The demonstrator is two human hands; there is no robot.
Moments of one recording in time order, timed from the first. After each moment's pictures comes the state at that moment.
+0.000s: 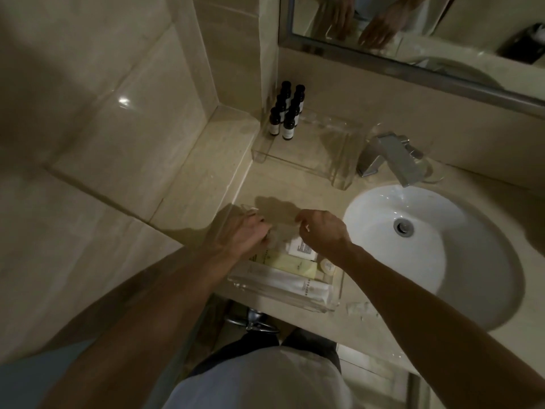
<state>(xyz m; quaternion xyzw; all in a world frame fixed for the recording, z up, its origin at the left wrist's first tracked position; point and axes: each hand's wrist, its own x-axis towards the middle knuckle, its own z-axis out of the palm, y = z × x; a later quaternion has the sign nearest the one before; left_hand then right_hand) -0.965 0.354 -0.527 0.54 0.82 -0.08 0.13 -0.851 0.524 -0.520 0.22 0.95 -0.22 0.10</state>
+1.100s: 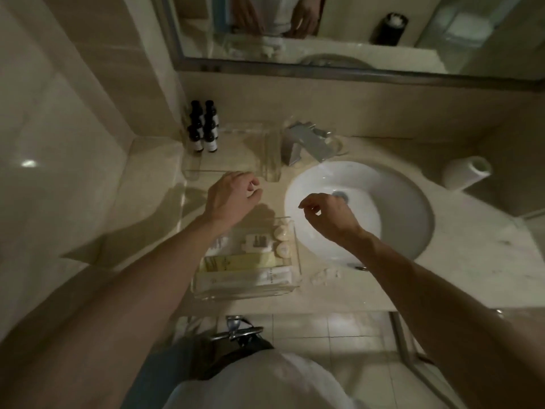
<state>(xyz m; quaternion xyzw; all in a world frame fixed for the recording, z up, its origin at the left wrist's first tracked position) -0.951 0.442 -0.457 0.49 0.83 0.24 0.10 -0.743 0.567 -0.460 0.37 0.89 -0.27 -0.05</state>
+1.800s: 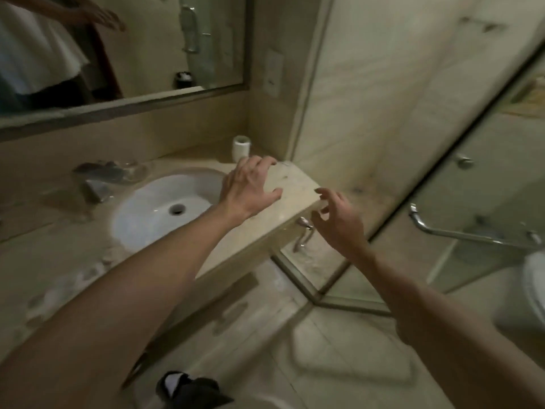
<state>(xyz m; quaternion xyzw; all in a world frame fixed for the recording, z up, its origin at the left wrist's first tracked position) -0.528 0.479 -0.312 0.78 0.57 0.25 0.07 -0.303 0.437 -0.357 0.64 0.71 -0.10 -0.28</state>
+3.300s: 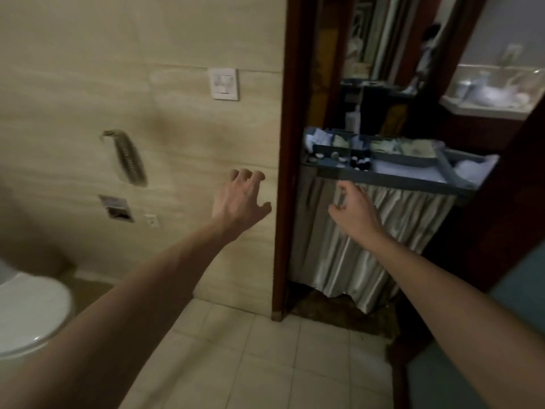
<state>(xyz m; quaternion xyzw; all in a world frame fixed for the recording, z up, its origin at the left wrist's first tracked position) 0.344 -0.181 -0.199 0.88 -0.42 0.17 0.15 0.188 -0.386 -0.225 0.89 -0.32 0.22 -0.24</state>
